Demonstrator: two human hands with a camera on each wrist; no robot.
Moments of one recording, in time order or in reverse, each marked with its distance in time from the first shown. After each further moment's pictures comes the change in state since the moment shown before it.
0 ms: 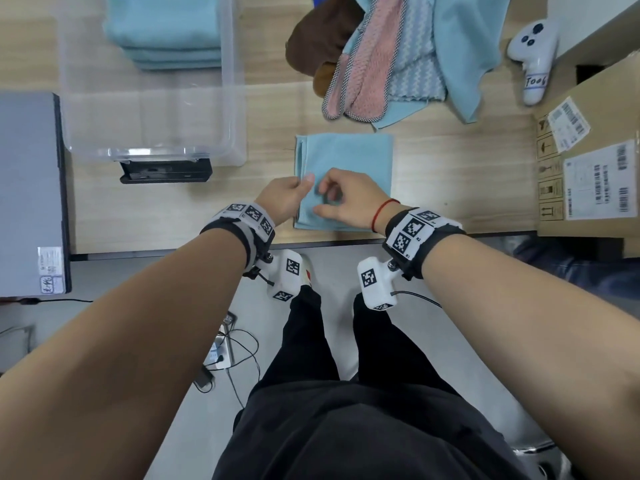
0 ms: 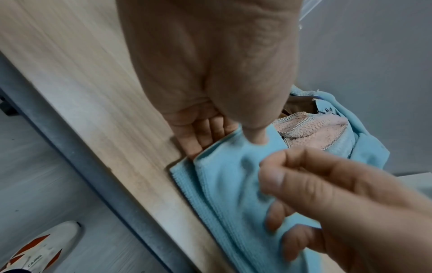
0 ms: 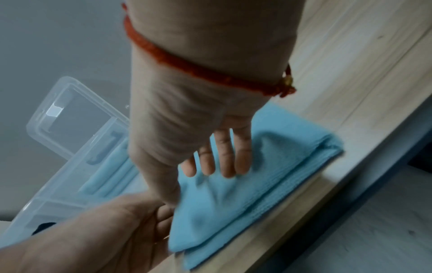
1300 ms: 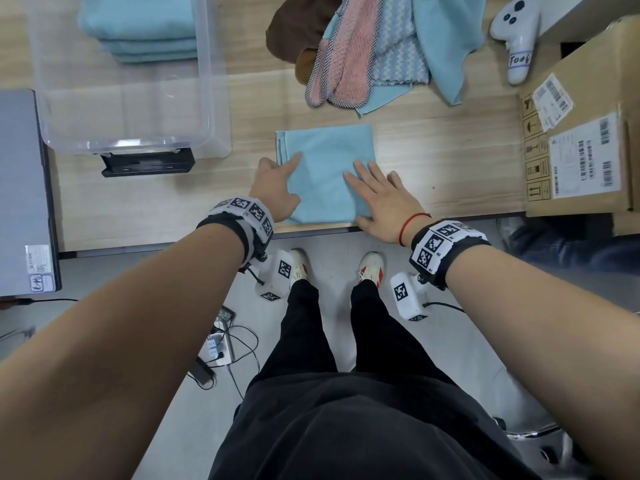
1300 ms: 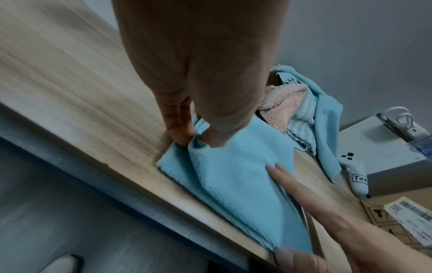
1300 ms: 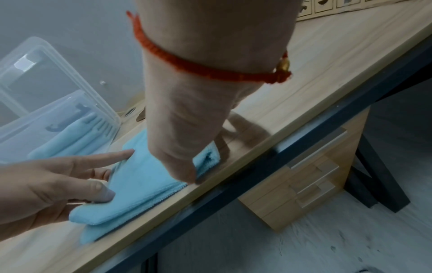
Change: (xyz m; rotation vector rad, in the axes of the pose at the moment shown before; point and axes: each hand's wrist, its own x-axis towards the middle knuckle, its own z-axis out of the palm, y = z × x) left_hand -0.018 0.015 0.010 0.530 0.073 0.143; right_hand -0.047 0.083 -0.001 -0.633 -0.048 -0.059
